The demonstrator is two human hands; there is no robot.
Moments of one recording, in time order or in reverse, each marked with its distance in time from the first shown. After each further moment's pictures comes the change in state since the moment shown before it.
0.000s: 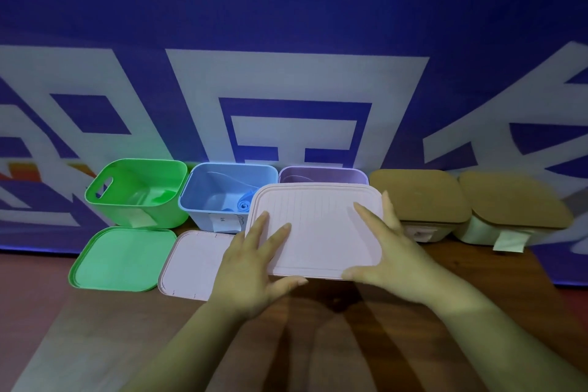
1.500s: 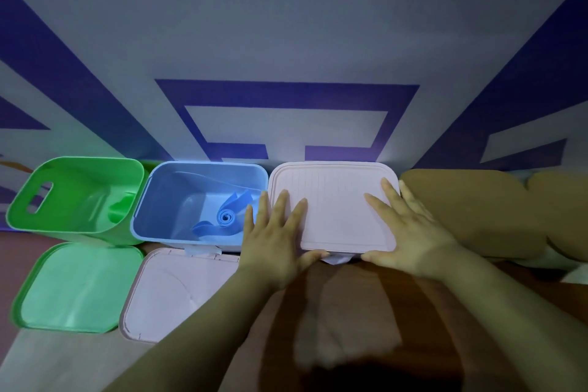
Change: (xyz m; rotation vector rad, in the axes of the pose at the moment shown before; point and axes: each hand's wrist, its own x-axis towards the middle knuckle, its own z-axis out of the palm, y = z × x) left_hand 0.174 -0.020 0.097 0.185 -0.217 -0.054; right_hand 0.188 0.119 0.010 -0.466 -0.149 0.012
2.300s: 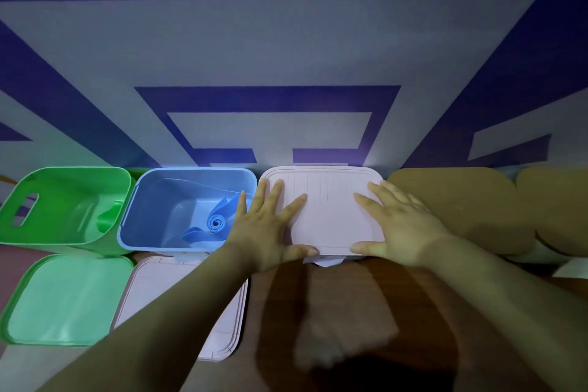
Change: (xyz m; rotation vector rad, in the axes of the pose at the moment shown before) left_hand 0.034 -0.018 -0.011 0.049 -0.103 0.159; right_hand 0.011 0.005 -0.010 -0.090 -0.040 -0.021
